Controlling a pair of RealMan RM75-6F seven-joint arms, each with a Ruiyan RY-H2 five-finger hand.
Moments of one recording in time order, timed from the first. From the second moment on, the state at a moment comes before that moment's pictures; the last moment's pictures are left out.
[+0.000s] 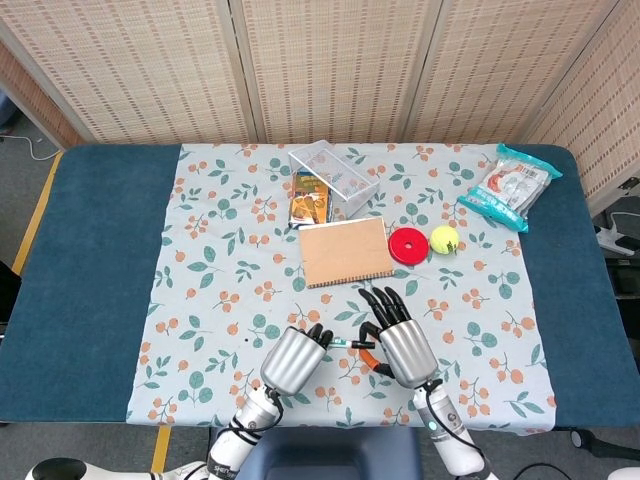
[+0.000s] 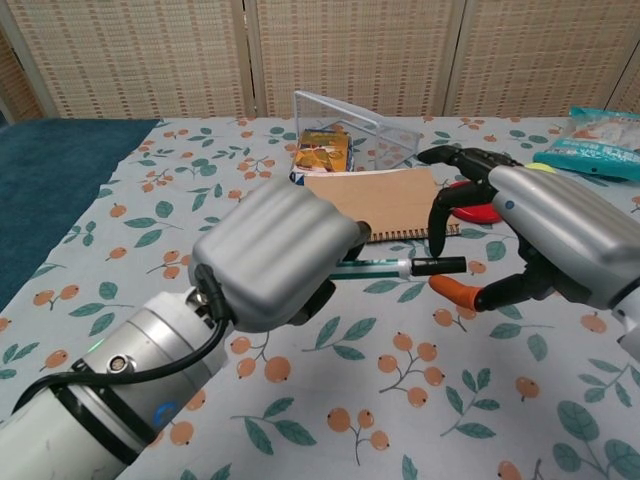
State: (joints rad) left arm -0.57 -2.03 -0.11 -1.44 1.54 1.24 1.10; right arm 0.32 -1.74 0.08 -1.56 -1.62 1.33 -0.32
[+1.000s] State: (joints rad) left arm -0.57 -2.02 -0.09 -1.49 1.56 1.25 1.10; right arm 0.33 -1.75 0.07 -1.54 -1.61 1.35 -0.33
